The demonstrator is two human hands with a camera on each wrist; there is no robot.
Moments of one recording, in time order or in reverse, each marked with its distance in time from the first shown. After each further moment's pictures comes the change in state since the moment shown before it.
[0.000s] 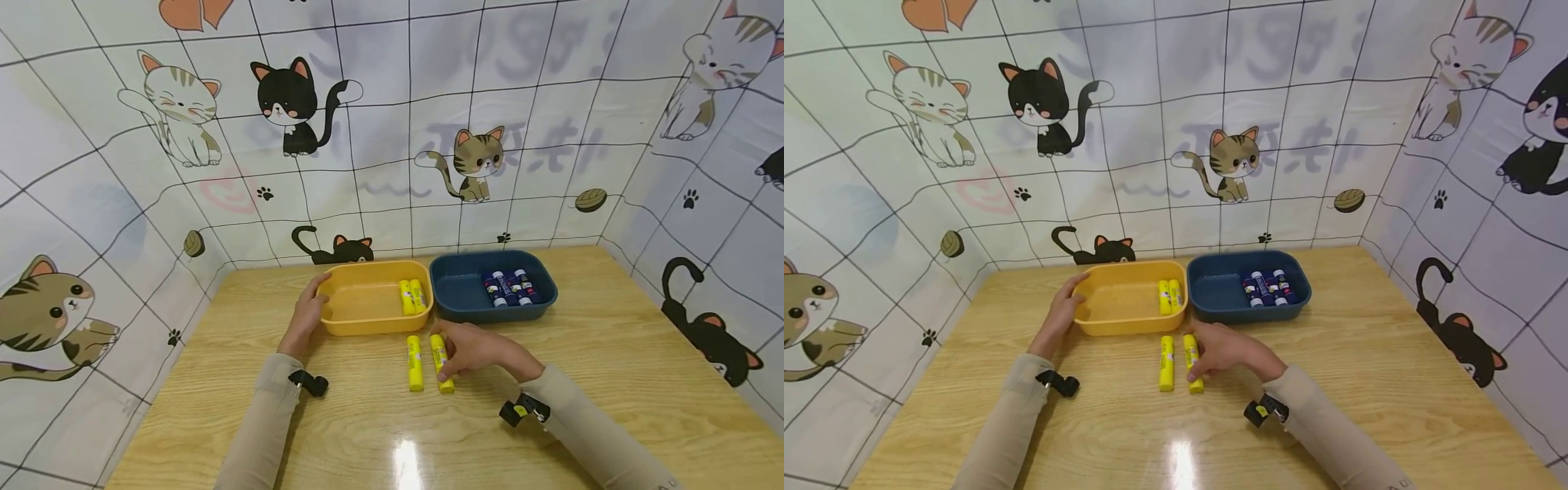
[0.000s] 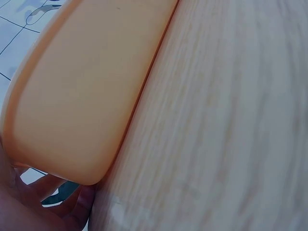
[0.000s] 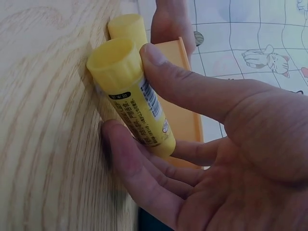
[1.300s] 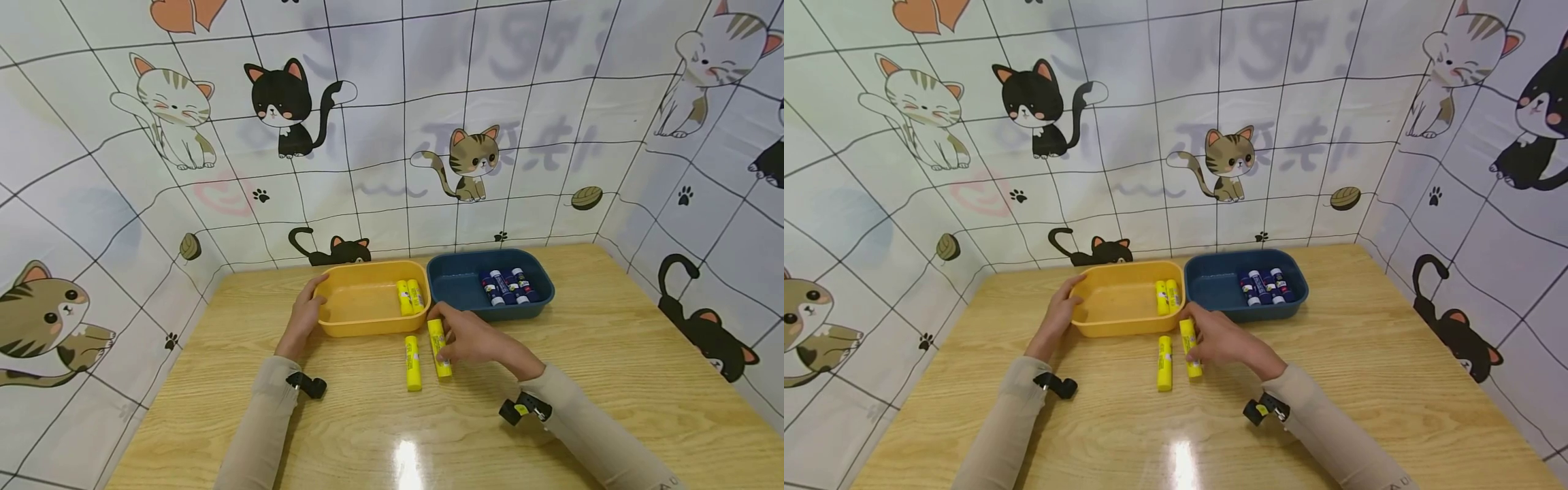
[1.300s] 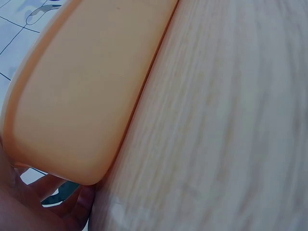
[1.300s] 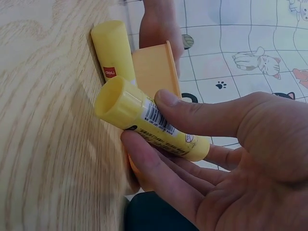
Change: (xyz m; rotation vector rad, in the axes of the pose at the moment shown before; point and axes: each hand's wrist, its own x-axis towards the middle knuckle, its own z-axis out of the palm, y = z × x) left_hand 0.001 -0.001 -0.001 -0.001 -0.008 0.015; right_hand -0.002 -0.009 -0.006 0.035 0.174 -0.022
